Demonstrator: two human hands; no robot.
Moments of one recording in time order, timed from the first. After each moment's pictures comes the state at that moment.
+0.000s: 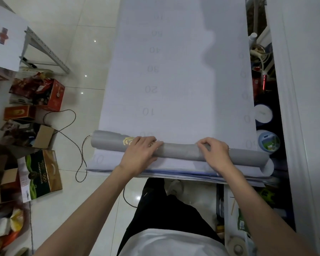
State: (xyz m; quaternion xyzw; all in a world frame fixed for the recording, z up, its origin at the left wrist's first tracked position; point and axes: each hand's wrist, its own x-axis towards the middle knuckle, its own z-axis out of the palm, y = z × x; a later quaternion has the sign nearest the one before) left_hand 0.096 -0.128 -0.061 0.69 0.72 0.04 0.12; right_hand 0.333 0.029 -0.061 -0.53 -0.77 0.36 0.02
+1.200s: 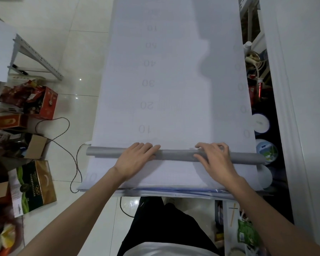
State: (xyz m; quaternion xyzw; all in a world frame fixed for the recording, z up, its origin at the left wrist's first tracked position) left_hand 0.063 -0.090 -0.080 0.76 0.65 0.05 0.07; right_hand 0.343 0.061 -0.079 -0.35 -0.92 0.15 0.07
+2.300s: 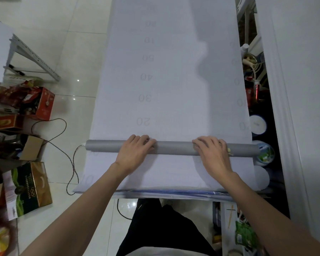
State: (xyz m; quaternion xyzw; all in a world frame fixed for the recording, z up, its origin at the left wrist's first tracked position) left_hand 0.062 -0.068 -0.084 0.70 0.71 0.04 0.05; right_hand 0.333 0.073 -0.085 -0.37 -0.93 0.07 0.06
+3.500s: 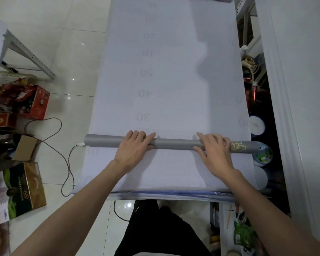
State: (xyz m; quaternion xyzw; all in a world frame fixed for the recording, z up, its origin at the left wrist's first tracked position) left_hand 0.052 -0.062 -0.088 0.70 0.71 0.04 0.02; right_hand 0.327 0.081 -0.083 -0.42 -0.91 0.06 0.01
